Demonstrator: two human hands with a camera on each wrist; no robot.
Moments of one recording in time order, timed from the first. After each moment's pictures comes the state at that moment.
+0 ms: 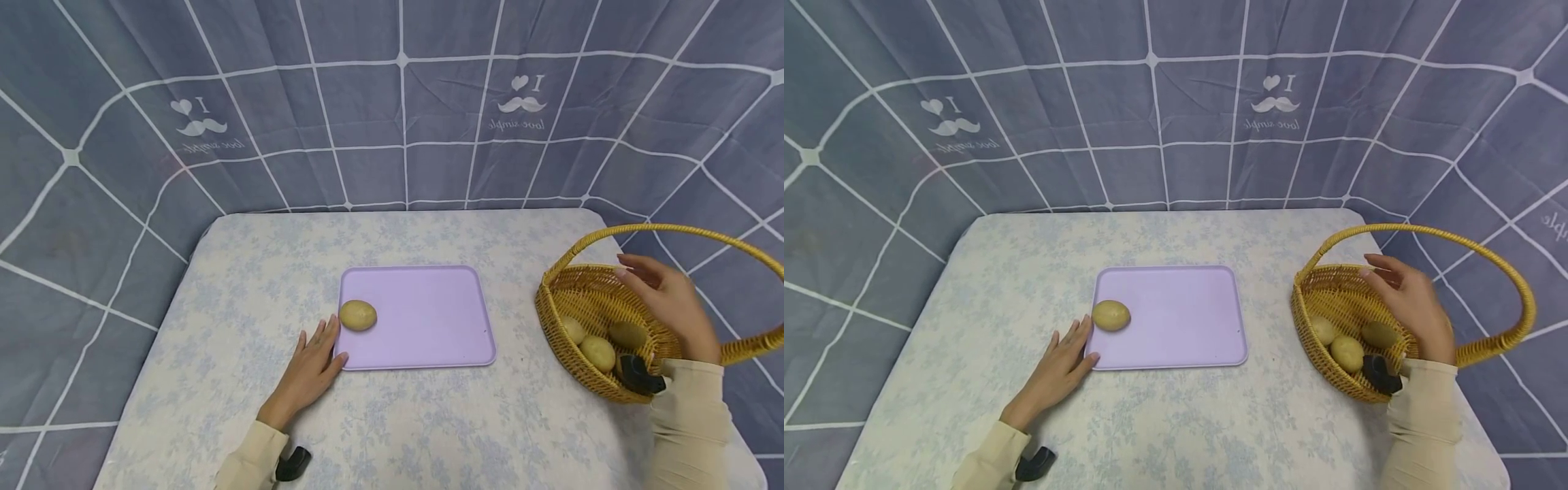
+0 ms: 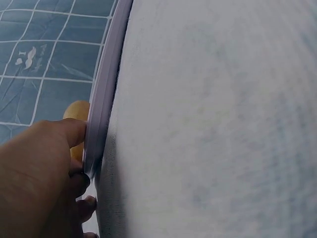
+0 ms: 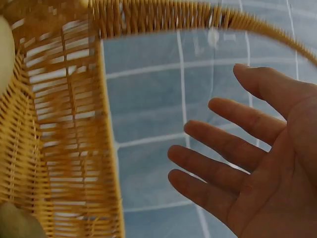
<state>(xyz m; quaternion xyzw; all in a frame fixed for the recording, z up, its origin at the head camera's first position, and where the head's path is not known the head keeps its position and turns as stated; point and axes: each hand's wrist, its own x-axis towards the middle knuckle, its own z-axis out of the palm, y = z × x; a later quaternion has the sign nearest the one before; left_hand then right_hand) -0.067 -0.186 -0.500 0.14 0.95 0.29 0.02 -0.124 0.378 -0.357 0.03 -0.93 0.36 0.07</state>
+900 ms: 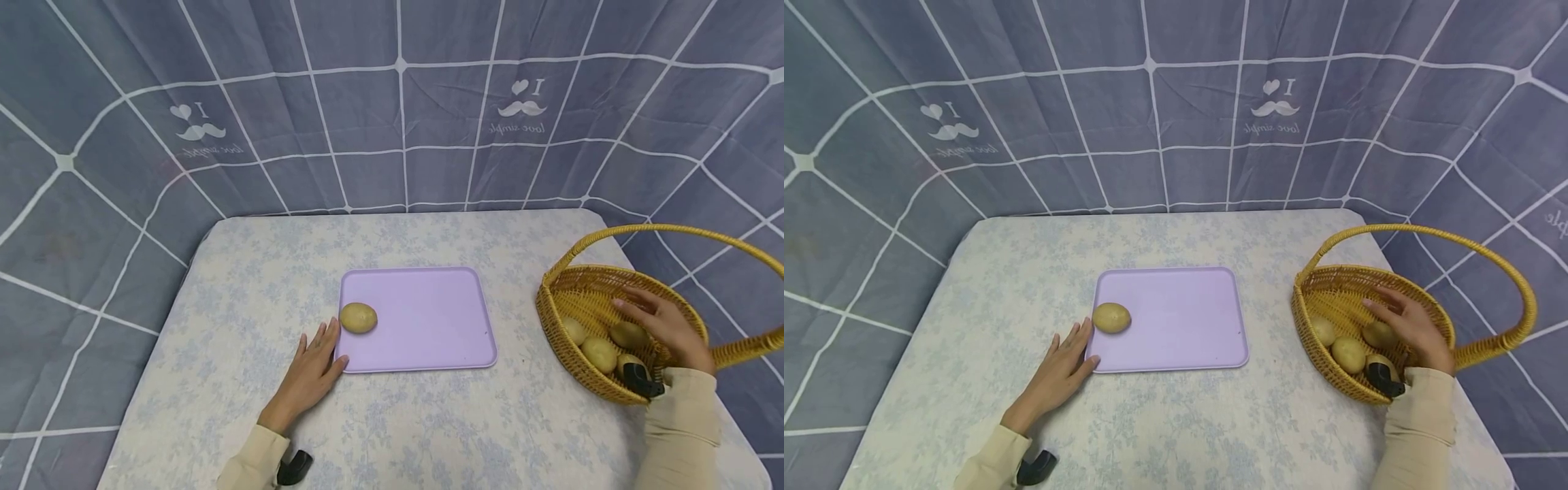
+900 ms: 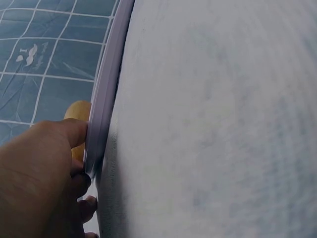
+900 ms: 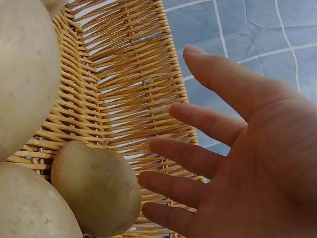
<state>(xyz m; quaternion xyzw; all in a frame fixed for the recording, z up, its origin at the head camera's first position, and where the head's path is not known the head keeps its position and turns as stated) -0.067 -0.187 -0.500 0.14 0.95 0.29 0.02 -0.118 0.421 -0.414 -0.02 -0.93 0.35 -0.10</state>
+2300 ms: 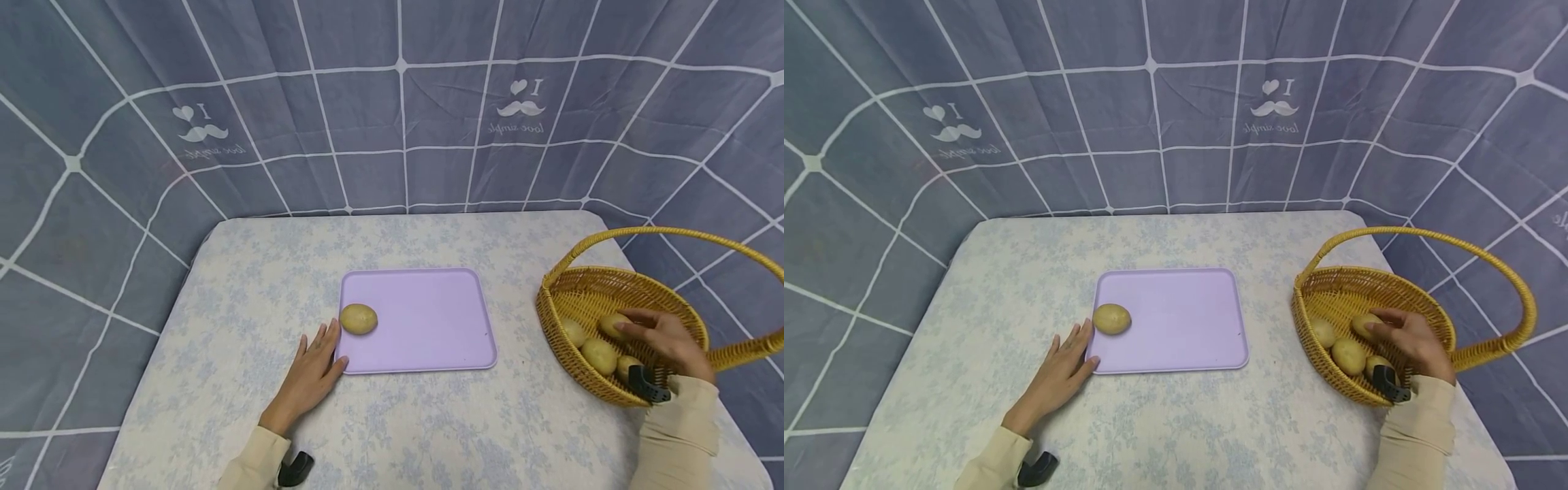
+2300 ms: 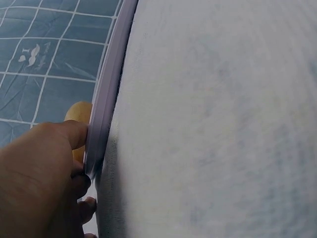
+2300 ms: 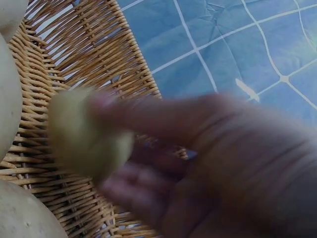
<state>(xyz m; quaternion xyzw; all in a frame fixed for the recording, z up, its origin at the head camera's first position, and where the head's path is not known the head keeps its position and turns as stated) -0.066 -0.186 -0.501 0.14 0.95 0.29 0.01 -0.106 0.427 -0.428 -0.03 -0.92 0.37 -0.09</state>
